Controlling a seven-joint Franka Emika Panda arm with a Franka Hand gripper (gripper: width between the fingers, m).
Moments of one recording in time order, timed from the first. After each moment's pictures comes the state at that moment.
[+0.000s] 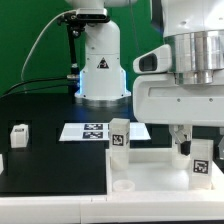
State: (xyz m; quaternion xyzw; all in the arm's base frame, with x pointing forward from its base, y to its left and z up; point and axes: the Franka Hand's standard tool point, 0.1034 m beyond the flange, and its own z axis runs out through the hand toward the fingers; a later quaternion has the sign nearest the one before) arm 0.641 0.108 0.075 -0.92 0.39 -0.06 0.06
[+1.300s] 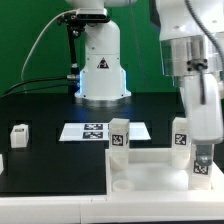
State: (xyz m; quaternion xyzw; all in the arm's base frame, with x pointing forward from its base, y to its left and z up) arm 0.635 0.115 0.073 -0.69 0.72 0.00 0.08
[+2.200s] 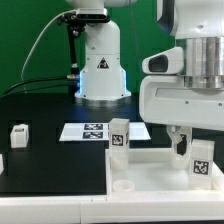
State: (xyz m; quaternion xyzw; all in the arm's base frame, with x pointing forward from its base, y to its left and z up) arm 0.637 0.118 0.071 -0.94 0.33 -0.04 0.03
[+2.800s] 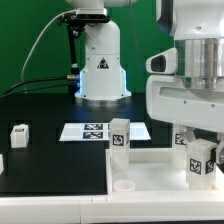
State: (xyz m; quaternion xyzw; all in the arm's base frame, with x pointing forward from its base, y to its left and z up) arm 0.636 0.118 0.070 -0.85 0.52 -0.03 0.04
